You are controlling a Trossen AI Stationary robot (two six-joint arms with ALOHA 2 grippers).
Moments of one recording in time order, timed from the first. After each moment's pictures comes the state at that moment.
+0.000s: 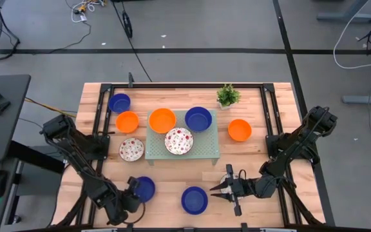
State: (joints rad) left arm -0.97 1.62 0.99 -0.57 -0.28 -0.46; right arm 0.81 1.54 0.70 0.68 0.67 0.18
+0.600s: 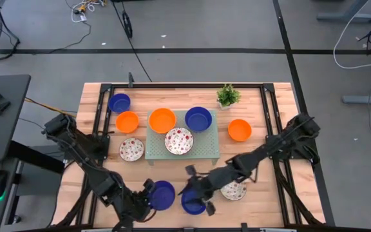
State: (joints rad) left arm -0.84 1.62 1.25 -0.57 -0.28 -0.01; right arm 0.51 1.77 1.27 0.16 0.04 -0.10
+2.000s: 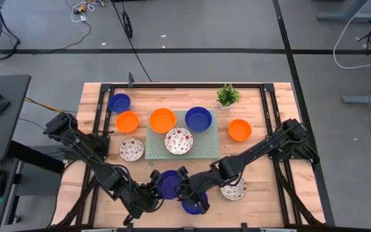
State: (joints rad) left arm -0.75 1.62 1.25 -0.52 -0.40 0.07; right arm 0.47 1.93 1.49 -0.18 0.00 -0.25
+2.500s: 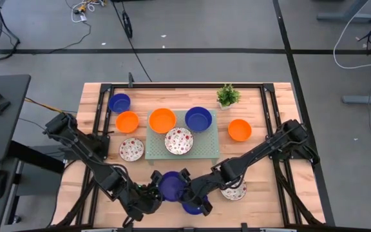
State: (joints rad) left arm -0.76 1.61 1.28 -0.49 -0.44 0.08; right arm 0.49 1.92 1.49 -0.22 0.02 -0.28
